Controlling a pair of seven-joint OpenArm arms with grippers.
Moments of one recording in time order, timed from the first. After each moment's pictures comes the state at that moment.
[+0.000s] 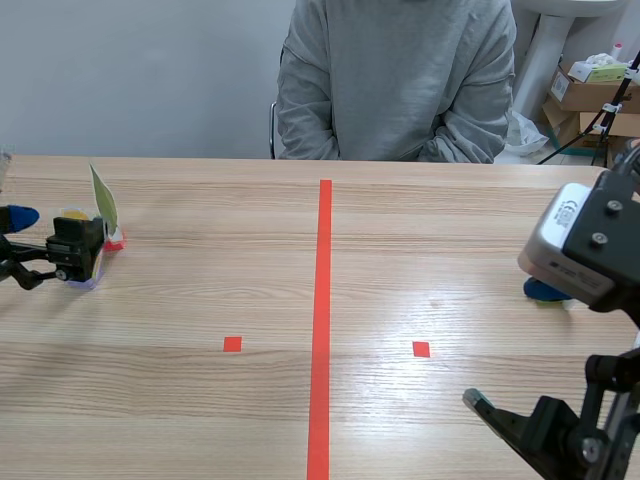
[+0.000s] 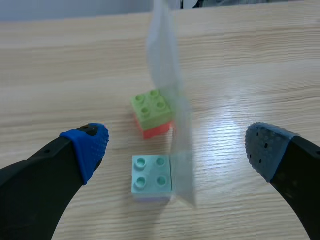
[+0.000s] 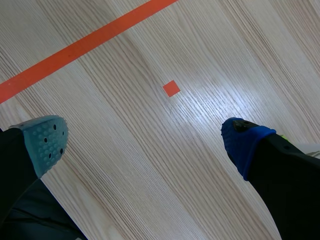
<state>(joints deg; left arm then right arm) -4.1 -22.1 -12.2 64.3 -7.6 -29.9 -3.3 -38.1 30.2 9.2 126.0 10.3 39.9 -28.9</state>
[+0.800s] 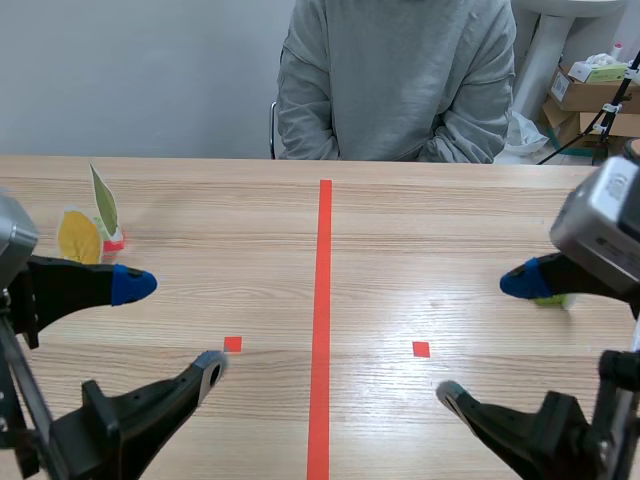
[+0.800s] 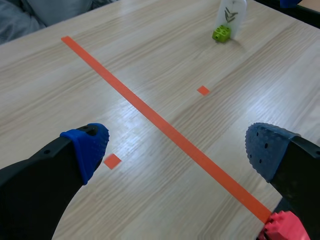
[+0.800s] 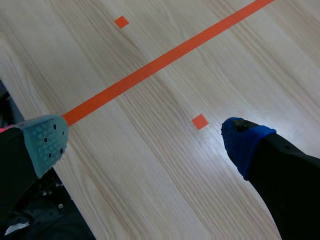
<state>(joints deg) 43.3 -25.3 -4.7 119.3 -14.7 -36.7 1.1 -40.9 30.2 12.6 122.6 18.9 45.6 -19.0</state>
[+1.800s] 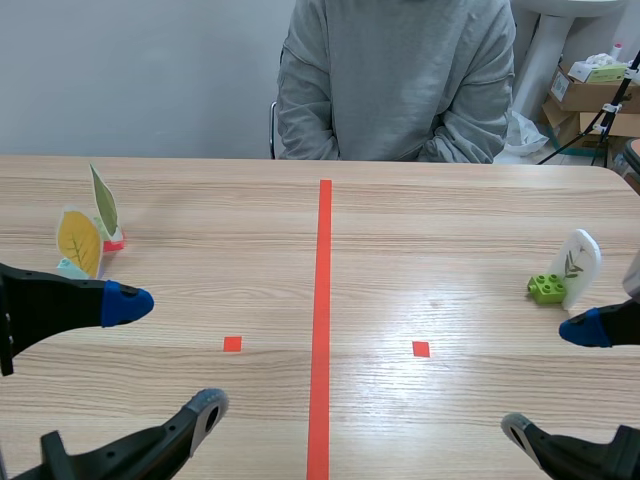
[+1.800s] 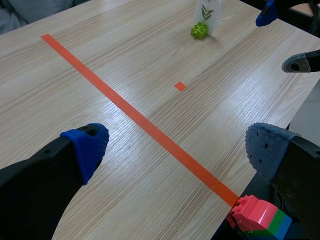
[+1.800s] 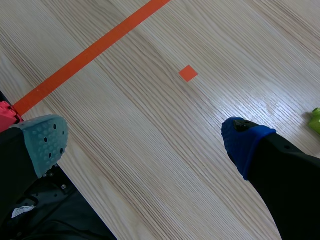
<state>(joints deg) 51.0 -26.7 -6.6 126.8 -15.9 -36.5 2.8 -44.2 33.5 16.9 113.3 20.3 45.3 -12.8</state>
